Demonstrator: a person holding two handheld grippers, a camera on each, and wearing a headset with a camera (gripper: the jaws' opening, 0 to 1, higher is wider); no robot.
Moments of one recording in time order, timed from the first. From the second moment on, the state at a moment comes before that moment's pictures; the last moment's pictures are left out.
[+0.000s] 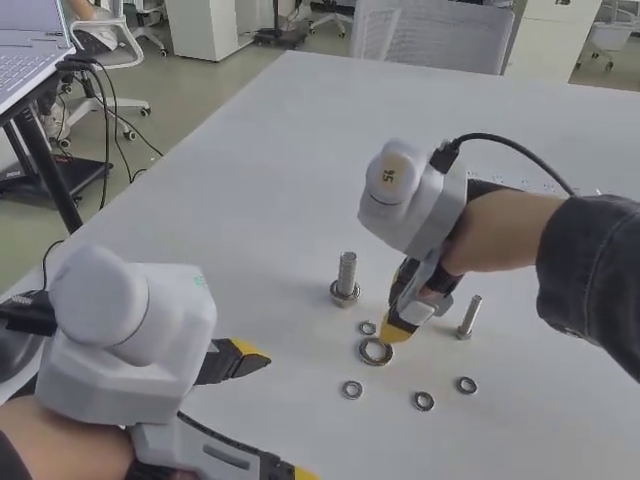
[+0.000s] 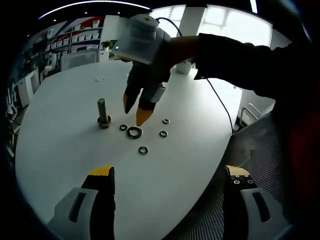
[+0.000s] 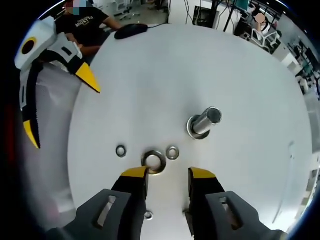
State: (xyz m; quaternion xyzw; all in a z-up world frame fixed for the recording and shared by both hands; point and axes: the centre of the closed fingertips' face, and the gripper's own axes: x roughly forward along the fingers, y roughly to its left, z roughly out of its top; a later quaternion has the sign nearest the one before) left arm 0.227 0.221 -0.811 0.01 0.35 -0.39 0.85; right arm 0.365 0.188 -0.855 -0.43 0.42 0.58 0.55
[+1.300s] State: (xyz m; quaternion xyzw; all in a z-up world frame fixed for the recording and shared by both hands) left arm 0.239 0.229 -0.799 0.00 0.32 -0.37 0.87; right arm 0.344 0.189 -0.875 -0.43 0.43 0.58 0.55
